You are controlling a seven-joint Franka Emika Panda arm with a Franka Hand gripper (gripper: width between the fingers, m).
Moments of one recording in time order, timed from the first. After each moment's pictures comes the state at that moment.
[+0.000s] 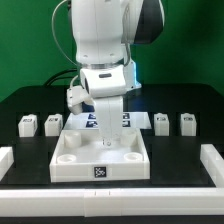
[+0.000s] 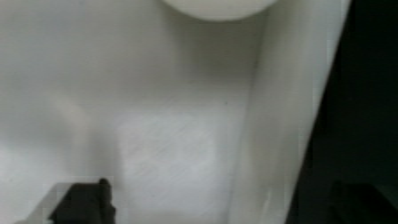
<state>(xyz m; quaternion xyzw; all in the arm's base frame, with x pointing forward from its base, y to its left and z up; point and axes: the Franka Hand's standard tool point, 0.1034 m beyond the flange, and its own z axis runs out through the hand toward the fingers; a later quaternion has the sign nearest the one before) 0.436 -0.030 0.012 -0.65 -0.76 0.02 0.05</state>
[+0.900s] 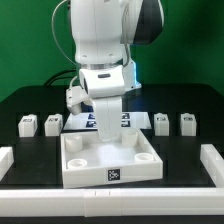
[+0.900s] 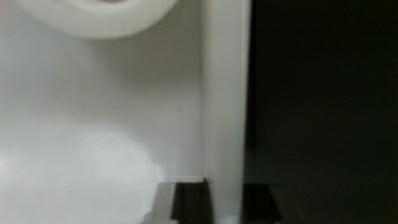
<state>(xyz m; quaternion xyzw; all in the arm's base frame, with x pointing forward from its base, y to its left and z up) 0.437 -0.031 0.012 -0.65 -0.76 0.02 0.05</state>
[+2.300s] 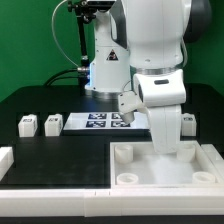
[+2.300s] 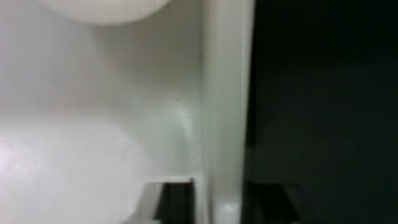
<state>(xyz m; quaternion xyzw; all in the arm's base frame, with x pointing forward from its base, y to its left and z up) 0.501 0.071 0.014 -0.71 -0.71 0.01 0.06</state>
